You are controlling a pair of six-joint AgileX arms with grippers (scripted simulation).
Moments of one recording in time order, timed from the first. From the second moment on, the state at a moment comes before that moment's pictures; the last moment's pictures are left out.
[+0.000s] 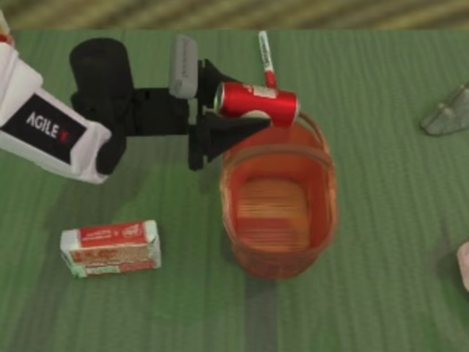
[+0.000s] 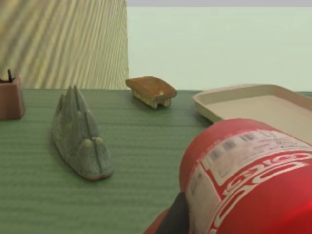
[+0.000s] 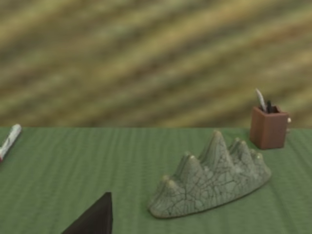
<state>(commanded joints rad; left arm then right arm) -0.31 2.24 1.14 1.06 1.26 0.04 0.00 0.00 0.00 0.00 0.00 0.00</state>
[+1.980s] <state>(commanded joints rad) -0.17 1.36 0.68 0.59 0.74 -0.07 0.30 0.97 0.96 -0.70 0.00 -0.44</state>
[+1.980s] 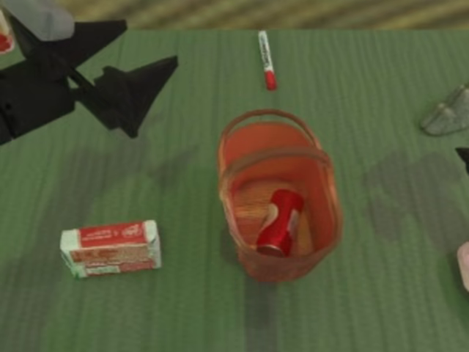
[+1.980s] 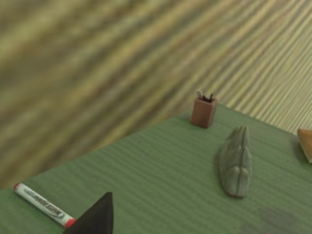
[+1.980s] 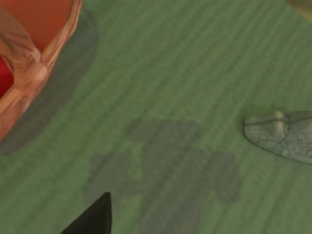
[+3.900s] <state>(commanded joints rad) 0.02 0.00 0.00 0.00 0.00 0.00 0.69 2.25 2.17 -1.48 0.00 -1.01</state>
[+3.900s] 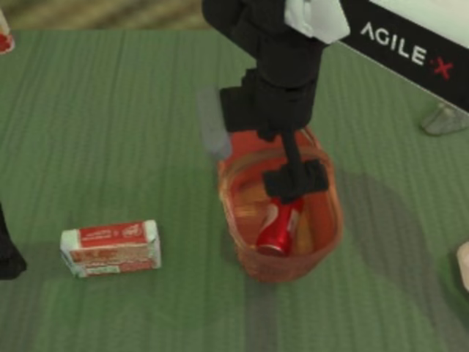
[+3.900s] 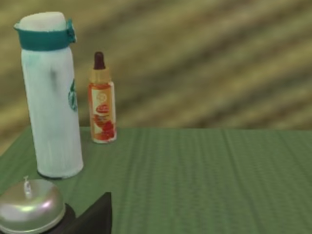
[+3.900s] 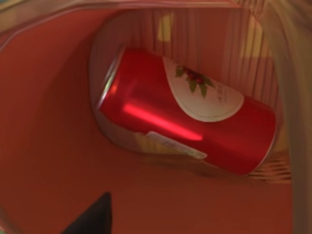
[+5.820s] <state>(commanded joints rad) 0.02 0.00 0.00 0.00 0.00 0.00 0.69 2.25 2.17 -1.48 0.00 -1.01</state>
